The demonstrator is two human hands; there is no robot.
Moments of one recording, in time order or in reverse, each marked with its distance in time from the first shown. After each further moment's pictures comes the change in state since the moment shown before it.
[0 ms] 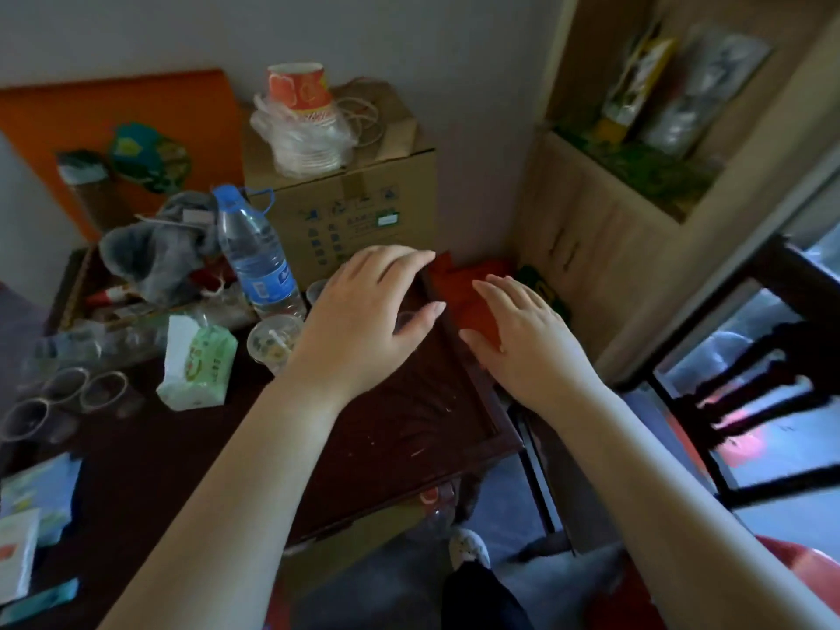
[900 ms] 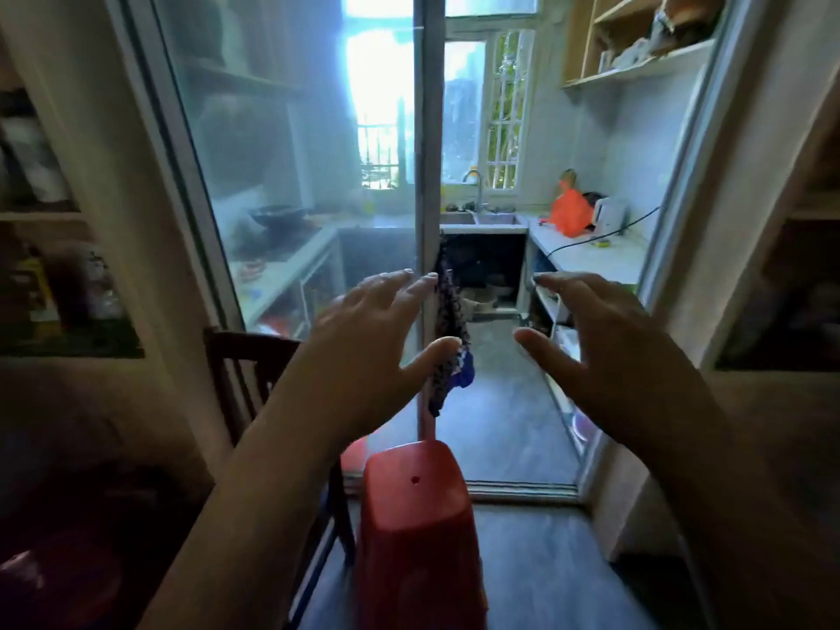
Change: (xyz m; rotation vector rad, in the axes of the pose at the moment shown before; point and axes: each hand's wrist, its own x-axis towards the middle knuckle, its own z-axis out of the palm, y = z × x) left_hand -0.104 0.533 -0.078 -0.377 -0.158 0.982; right_hand -0.554 -0.042 -0.374 -0.514 0.686 0.883
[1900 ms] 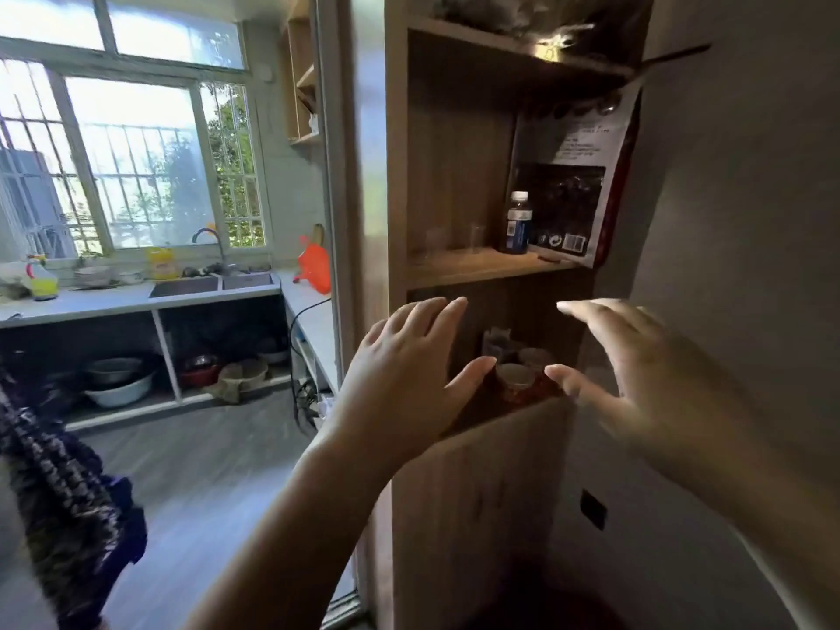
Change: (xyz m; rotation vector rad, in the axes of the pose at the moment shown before) left_hand 0.349 0.422 0.252 -0.329 0.102 0.427; right_hand -0.033 0.463 -0.244 -0.507 0.088 0.291
